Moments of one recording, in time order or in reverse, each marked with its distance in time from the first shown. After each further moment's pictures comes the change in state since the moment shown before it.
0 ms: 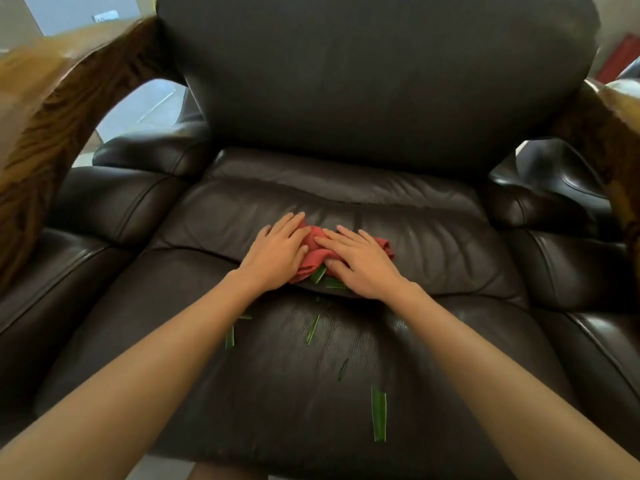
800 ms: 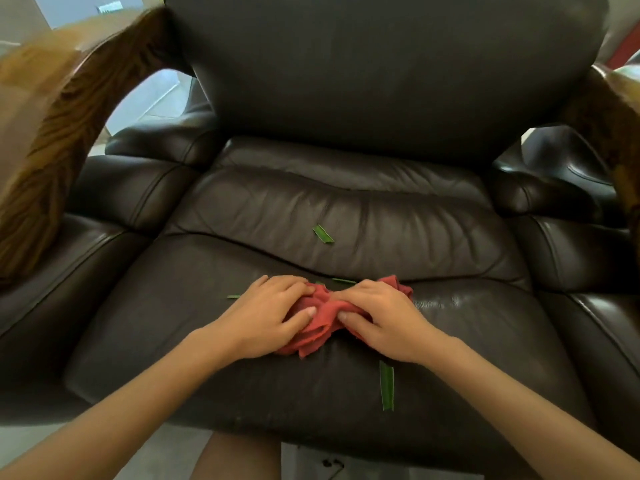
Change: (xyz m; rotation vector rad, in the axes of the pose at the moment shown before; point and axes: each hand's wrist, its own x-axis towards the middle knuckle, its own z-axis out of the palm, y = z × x) left_hand -0.115 0.019 -0.018 -0.198 -0.168 0.138; right_hand -0.100 -0.058 -0.009 0.226 -0.002 -0.155
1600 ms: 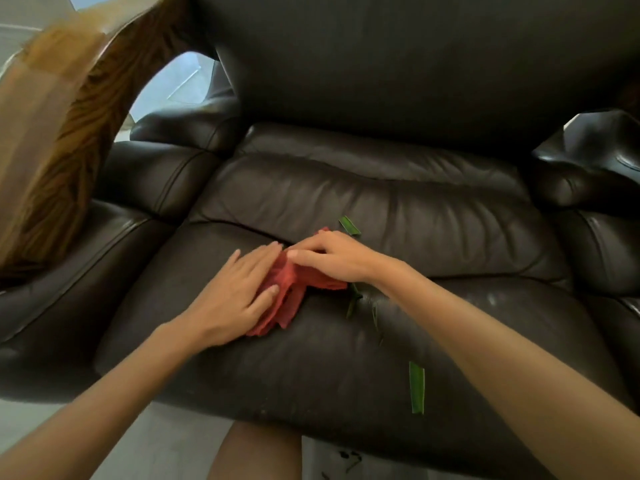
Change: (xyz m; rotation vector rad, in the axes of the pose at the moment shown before) left_hand -0.032 -0.056 -0.018 -0.051 0.072 -0.167; right_hand 0.124 -0.013 0.018 0.229 -0.245 0.117
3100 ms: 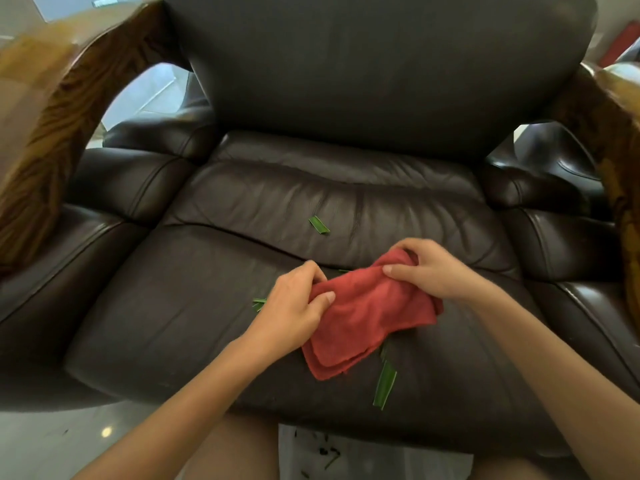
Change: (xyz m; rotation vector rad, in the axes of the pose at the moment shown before) left_hand 0.011 0.119 0.023 -0.401 0.175 -0.054; right_hand -0.138 0.044 -0.057 0.037 0.319 0.422
